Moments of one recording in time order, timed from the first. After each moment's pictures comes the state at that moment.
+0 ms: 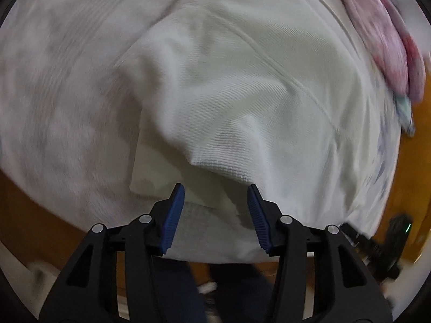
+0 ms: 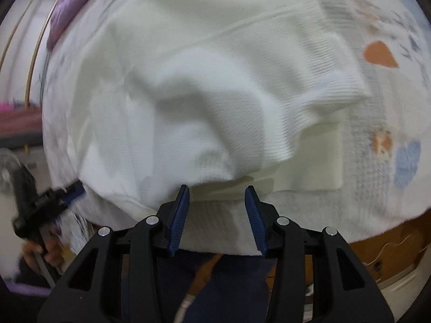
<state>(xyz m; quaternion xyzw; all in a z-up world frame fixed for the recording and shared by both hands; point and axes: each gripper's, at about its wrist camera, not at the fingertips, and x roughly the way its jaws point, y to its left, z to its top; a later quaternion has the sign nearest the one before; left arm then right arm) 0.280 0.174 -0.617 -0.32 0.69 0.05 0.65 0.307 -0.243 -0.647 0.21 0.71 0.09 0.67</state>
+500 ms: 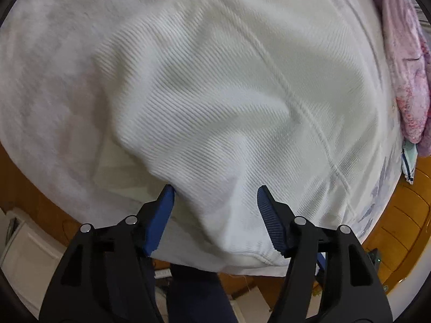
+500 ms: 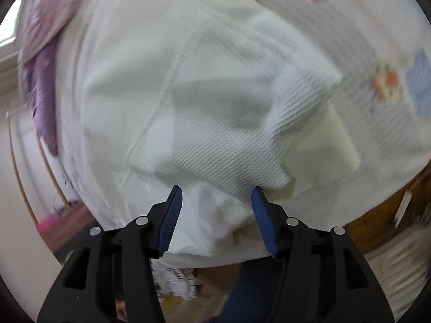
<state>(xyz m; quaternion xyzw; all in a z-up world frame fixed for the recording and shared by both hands) 0.319 0.157 -0.638 -0.38 0.71 0.12 0.58 0.329 -0.289 -0.689 0.46 0.71 -0.05 0.54</state>
